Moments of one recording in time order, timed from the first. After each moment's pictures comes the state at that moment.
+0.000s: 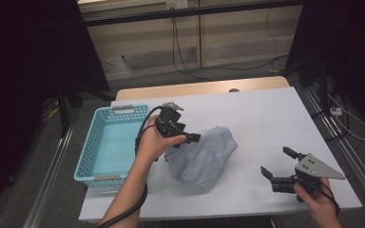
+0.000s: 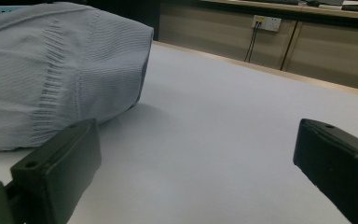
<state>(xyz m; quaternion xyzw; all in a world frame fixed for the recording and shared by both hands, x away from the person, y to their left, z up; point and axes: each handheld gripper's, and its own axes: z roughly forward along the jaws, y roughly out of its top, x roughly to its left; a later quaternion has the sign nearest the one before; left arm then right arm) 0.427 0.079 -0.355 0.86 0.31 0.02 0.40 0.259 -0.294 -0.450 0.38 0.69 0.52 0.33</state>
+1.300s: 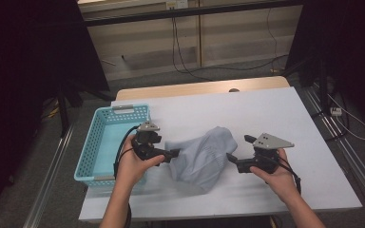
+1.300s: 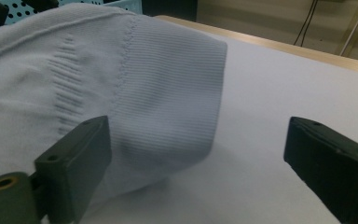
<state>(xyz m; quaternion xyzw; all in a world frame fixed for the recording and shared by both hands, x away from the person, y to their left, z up) 0.385 0.135 -0.378 0.85 0.34 0.08 0.40 0.330 -0.218 -0.440 0.37 0.74 0.51 0.24</state>
